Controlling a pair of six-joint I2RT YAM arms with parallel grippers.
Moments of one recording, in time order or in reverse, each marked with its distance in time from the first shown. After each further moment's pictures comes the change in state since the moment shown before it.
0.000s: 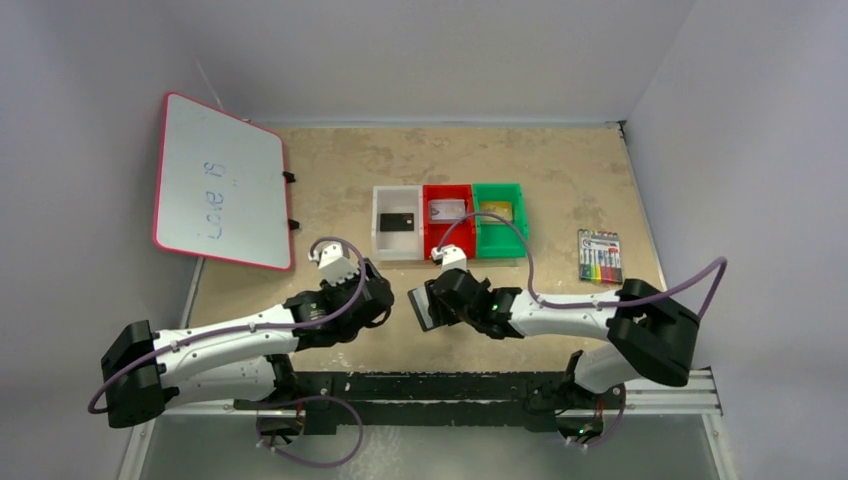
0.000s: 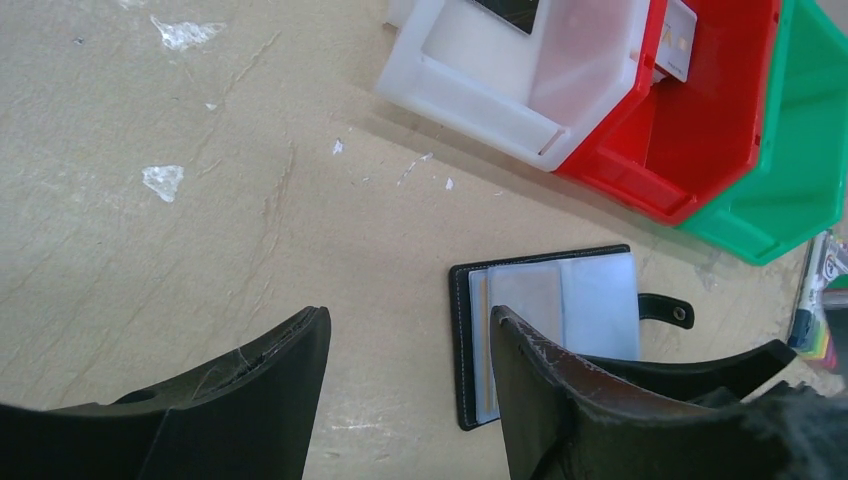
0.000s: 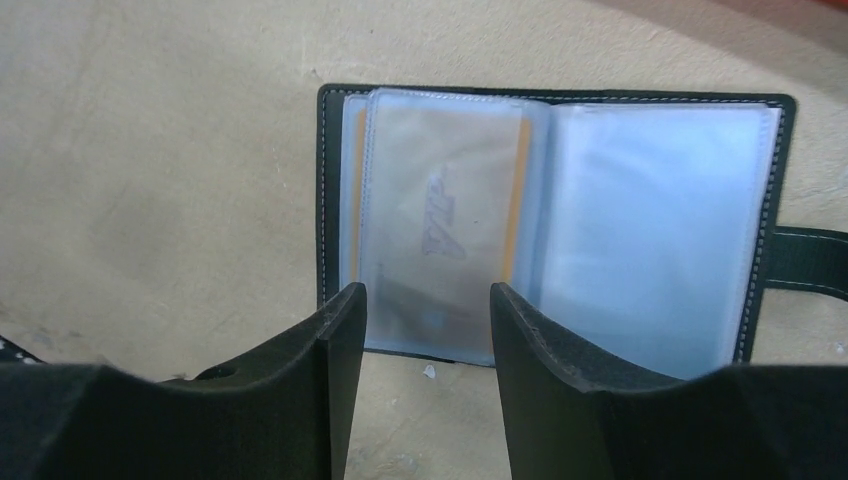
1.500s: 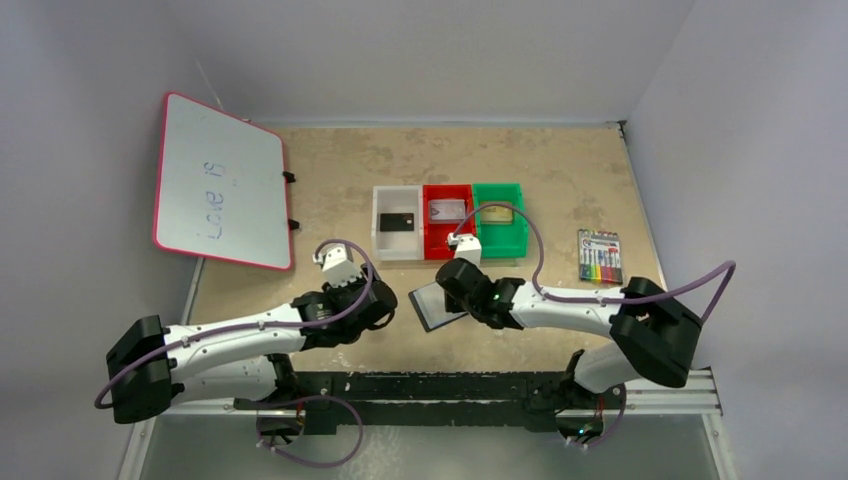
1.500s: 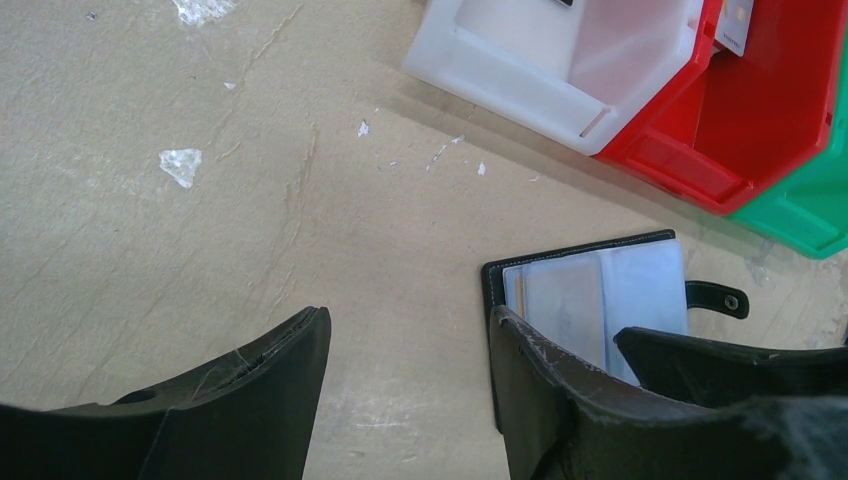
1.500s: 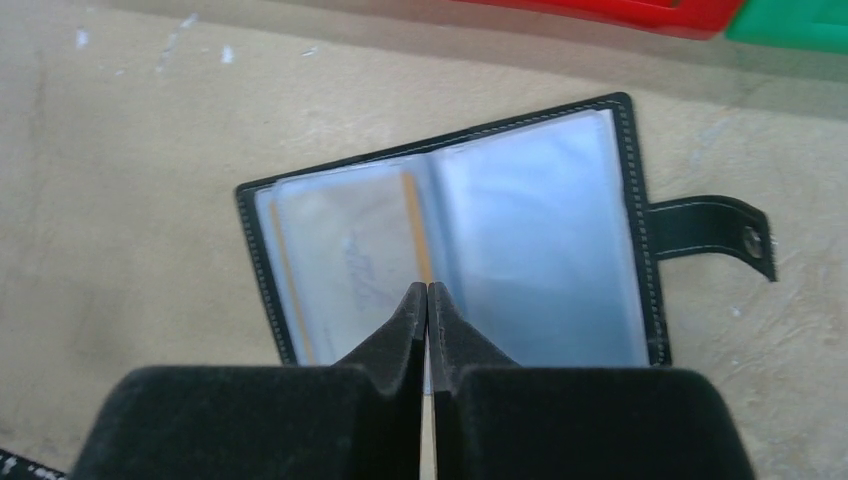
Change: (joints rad) left arm 0.000 0.021 -0.021 -0.019 0.008 -0.012; right arm -0.043 0.025 0.066 -0.103 0.110 0.123
